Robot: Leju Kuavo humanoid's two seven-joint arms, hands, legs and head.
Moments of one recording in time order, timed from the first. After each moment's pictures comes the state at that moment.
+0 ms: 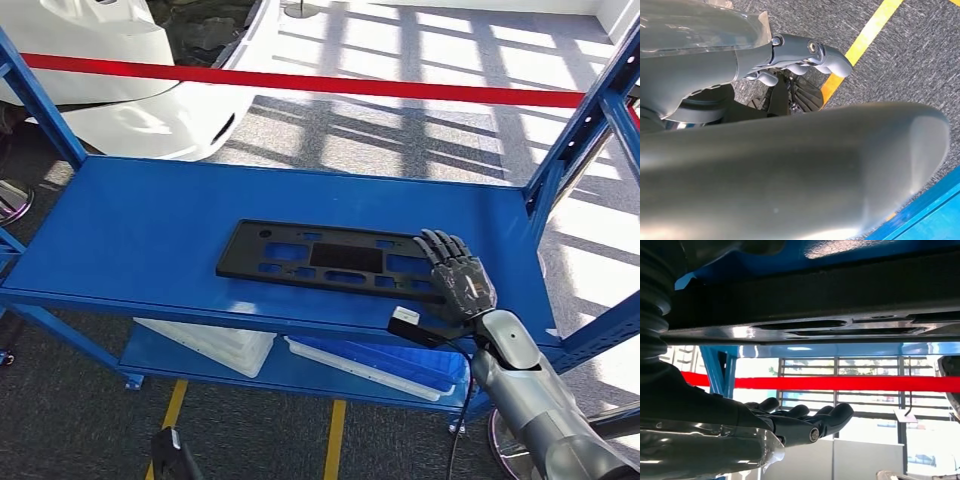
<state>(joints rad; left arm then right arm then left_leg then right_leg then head) -0.17 -0.22 0.84 -0.25 -0.16 0.16 -0.27 -0.69 -0.06 0.47 -0.57 1.13 -0.54 -0.35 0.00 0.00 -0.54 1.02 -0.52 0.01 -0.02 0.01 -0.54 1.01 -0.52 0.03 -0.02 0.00</state>
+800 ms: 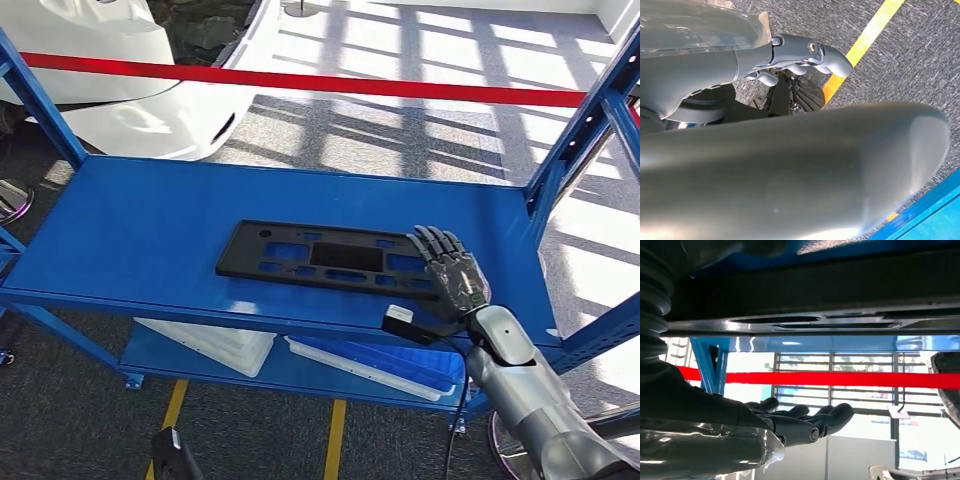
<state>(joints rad) -0.17 -0.22 0.84 -0.25 -0.16 0.16 -0.27 -0.71 -0.05 0.48 -0.58 1.16 -0.54 -0.32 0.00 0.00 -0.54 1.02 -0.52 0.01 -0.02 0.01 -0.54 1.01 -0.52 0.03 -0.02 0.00</state>
